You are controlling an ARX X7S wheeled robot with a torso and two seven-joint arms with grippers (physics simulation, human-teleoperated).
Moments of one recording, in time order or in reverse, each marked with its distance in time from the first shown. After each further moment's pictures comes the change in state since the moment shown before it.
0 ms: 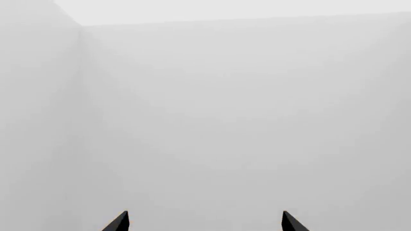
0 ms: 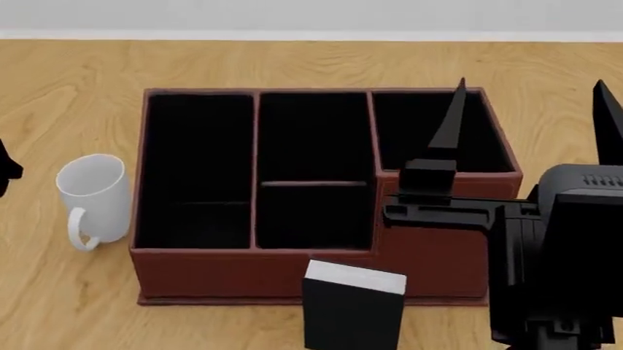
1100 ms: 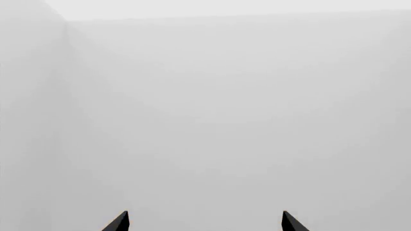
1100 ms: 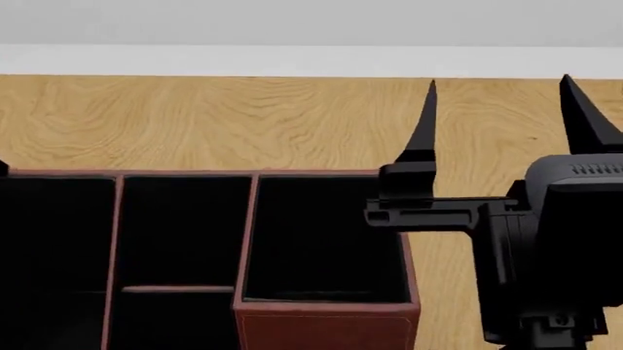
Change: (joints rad) left arm -0.005 -0.022 -0.032 0.020 -0.072 -0.009 -0.044; right arm 0.034 0.018 0.020 -0.021 0.112 0.073 -0.027
